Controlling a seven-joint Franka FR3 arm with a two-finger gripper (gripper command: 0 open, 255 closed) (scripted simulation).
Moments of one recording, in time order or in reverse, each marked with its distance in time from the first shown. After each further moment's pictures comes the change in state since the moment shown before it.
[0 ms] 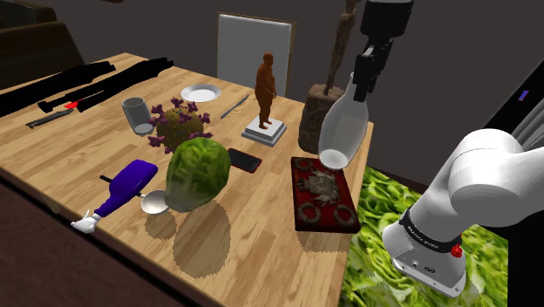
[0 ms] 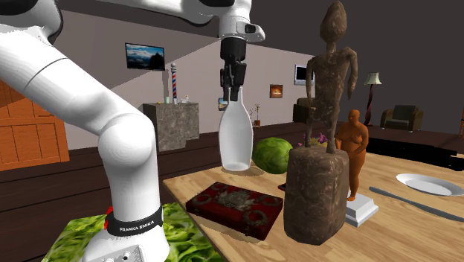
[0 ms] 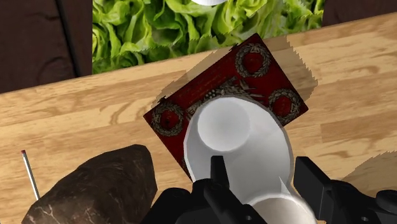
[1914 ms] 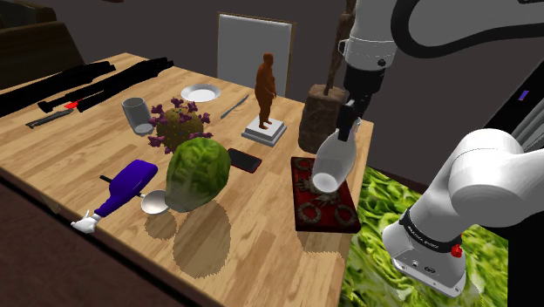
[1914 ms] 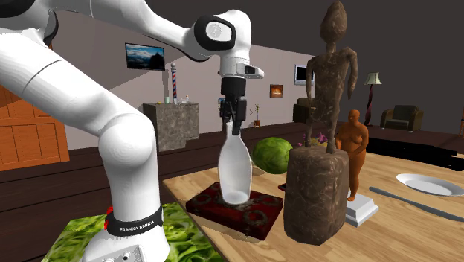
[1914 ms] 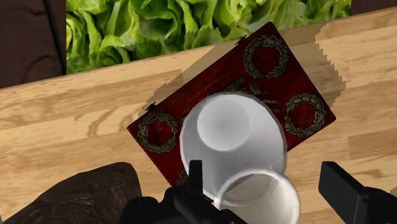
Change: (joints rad) arm 0.009 -0.032 0.016 -0.290 0.017 0.258 0.001
